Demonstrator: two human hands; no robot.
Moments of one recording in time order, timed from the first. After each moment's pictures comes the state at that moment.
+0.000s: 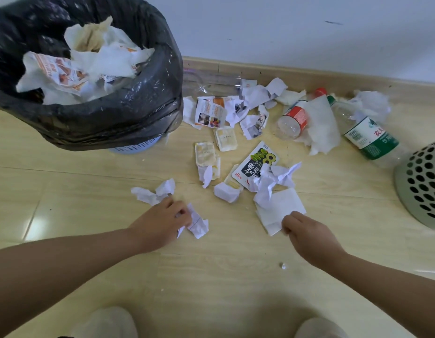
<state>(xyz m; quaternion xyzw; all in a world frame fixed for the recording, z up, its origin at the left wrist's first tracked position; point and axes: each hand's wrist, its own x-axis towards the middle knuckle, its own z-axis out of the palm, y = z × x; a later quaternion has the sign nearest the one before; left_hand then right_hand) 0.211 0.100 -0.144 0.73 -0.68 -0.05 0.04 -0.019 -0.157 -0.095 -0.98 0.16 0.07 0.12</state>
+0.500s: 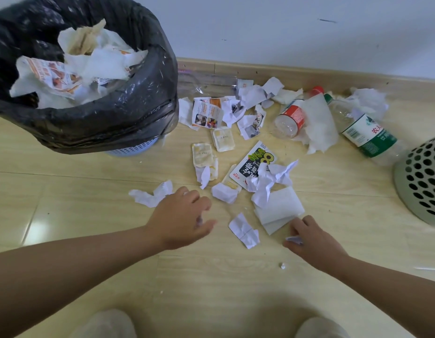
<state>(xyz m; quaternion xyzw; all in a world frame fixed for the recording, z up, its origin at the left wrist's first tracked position) 0.184 0.055 -0.101 0.80 -0.58 -0.04 0.16 -0.032 -0.162 -0.098 -0.88 0.33 0.28 0.21</state>
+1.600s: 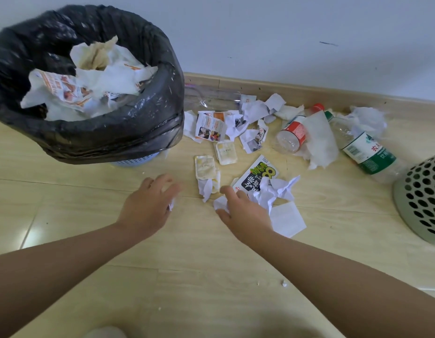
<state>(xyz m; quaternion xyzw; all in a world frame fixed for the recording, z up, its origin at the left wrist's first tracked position) 0.238 0.080 -0.108 0.87 -0.47 0.01 0.10 0.104 -0.095 -0.078 -0.93 0.24 0.19 0.21</state>
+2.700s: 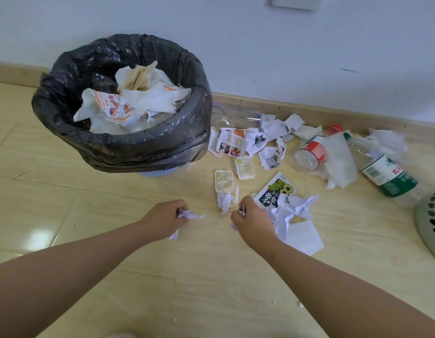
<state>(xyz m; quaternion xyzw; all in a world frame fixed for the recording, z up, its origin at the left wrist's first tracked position) 0.248 0.083 -0.080 0.86 -0.19 -0.41 0.25 0.124 -0.084 -0.084 -0.81 0.38 0.12 0.44</state>
